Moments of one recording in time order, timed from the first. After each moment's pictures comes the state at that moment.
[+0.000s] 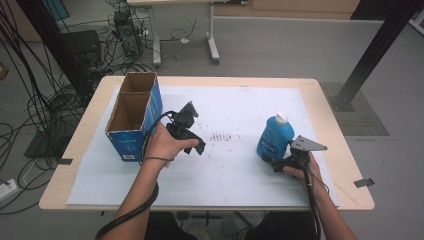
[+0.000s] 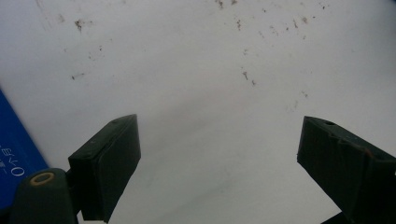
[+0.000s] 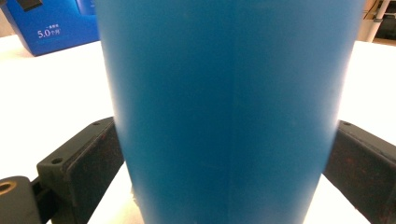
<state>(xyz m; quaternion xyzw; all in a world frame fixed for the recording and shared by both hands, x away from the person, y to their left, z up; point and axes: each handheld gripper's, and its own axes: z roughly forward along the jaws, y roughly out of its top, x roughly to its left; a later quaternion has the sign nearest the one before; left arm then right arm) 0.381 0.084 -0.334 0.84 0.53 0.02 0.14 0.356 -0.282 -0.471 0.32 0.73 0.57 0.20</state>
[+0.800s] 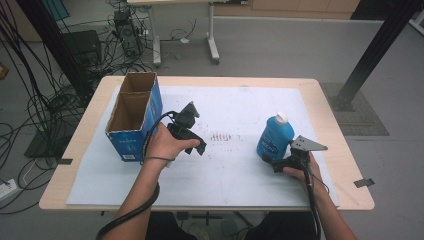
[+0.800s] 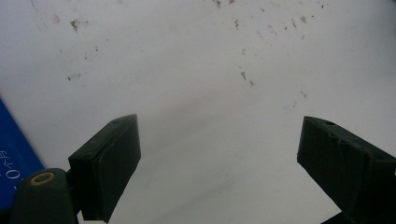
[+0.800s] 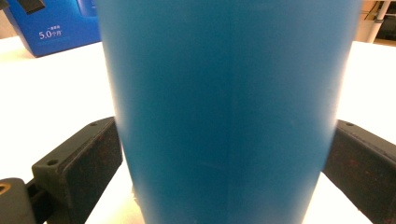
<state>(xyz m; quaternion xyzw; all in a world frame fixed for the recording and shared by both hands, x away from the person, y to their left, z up) 0.381 0.082 -0.335 0.84 0.52 0.01 0.13 0.356 -0.283 -0.471 0.31 0.73 0.57 0.20</state>
